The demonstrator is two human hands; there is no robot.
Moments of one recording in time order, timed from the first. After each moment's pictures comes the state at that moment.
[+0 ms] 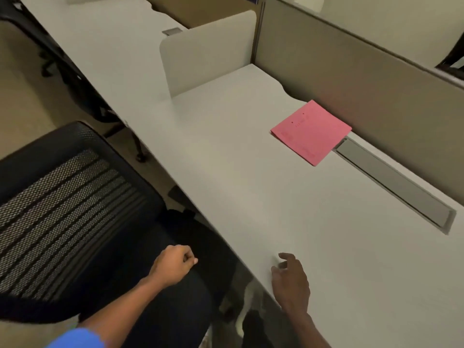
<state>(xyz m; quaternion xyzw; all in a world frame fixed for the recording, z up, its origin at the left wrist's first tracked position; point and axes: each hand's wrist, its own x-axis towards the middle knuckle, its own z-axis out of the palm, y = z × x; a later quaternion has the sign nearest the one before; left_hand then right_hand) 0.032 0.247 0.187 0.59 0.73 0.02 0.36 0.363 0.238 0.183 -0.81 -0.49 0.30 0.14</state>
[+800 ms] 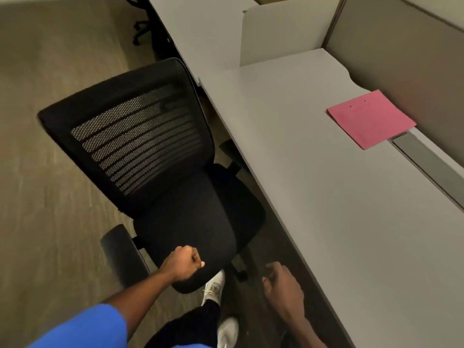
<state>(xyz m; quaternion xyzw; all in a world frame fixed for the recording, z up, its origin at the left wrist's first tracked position) 0.054 0.013 0.166 0.44 0.79 0.02 0.43 0.358 0.065 0.177 -0.63 -0.71 0.31 -0.04</state>
